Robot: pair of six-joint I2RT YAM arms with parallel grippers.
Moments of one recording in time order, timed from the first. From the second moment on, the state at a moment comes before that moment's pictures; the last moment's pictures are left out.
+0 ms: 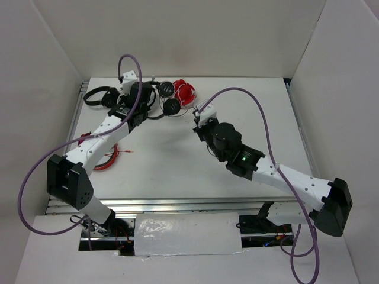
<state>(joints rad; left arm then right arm) -0.40 1.56 1.40 -0.44 -0.67 -0.55 0.93 1.17 0.94 0.16 0.47 -0.19</state>
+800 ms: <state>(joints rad) -0.58 1.55 1.17 -0.31 -0.22 -0.32 0.55 1.27 1.15 0.05 0.02 -0.44</state>
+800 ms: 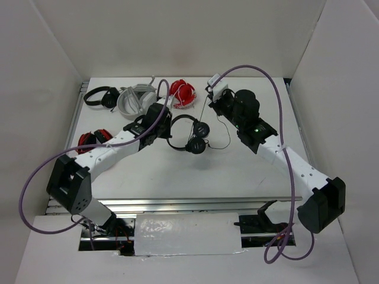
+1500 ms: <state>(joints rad) -0.64 1.33 1.09 -0.24 -0.07 -0.24 0.37 1.34 1.02 0.14 -0.35 -0.22</state>
